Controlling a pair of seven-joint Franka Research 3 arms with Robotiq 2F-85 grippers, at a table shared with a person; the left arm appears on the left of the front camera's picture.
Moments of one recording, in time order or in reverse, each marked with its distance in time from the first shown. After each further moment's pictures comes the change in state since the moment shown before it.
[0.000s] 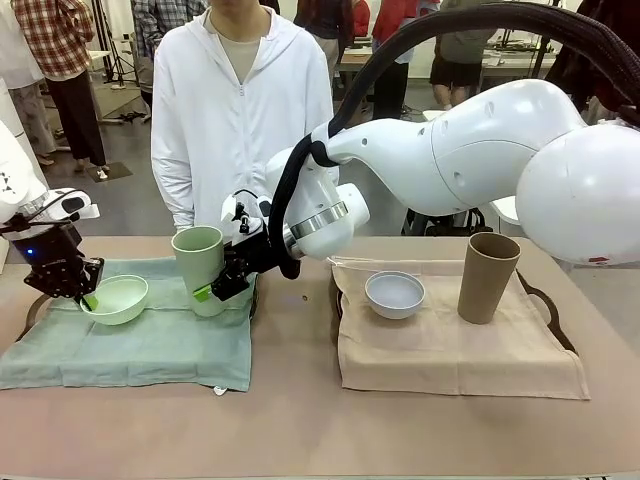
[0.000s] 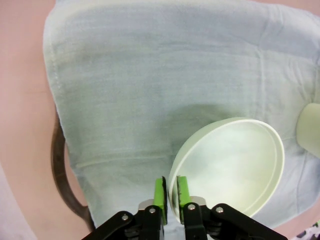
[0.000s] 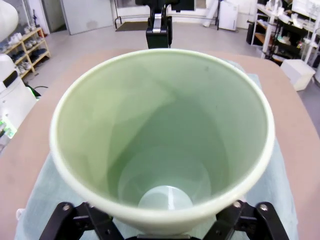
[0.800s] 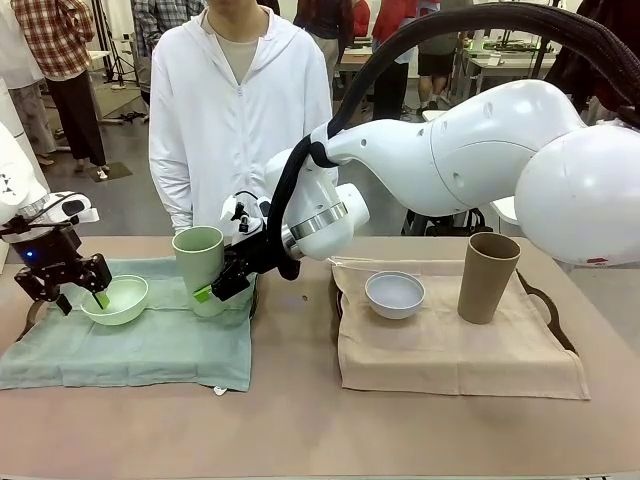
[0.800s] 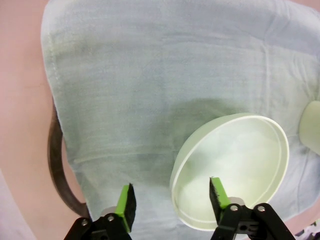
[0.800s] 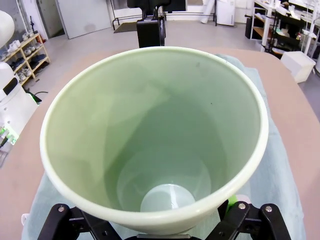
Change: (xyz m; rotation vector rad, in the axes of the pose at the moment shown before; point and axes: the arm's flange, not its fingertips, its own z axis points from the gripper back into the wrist) left arm -0.002 0.002 -0.003 -0.001 0.024 0.014; right arm -0.001 0.000 0.000 0.001 0.006 -0.055
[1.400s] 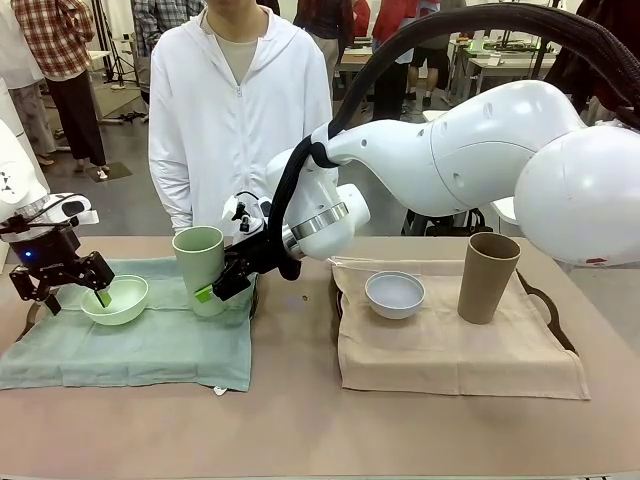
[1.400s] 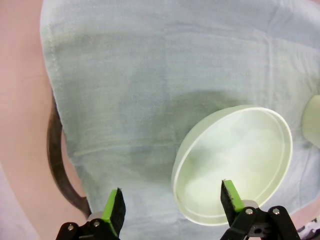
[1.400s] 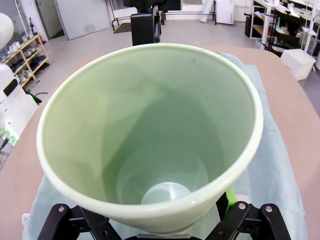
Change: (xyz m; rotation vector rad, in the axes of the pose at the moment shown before) left arm -0.002 0.000 0.001 0.010 0.029 0.000; right arm -0.001 -0.001 0.001 0.001 0.002 -0.012
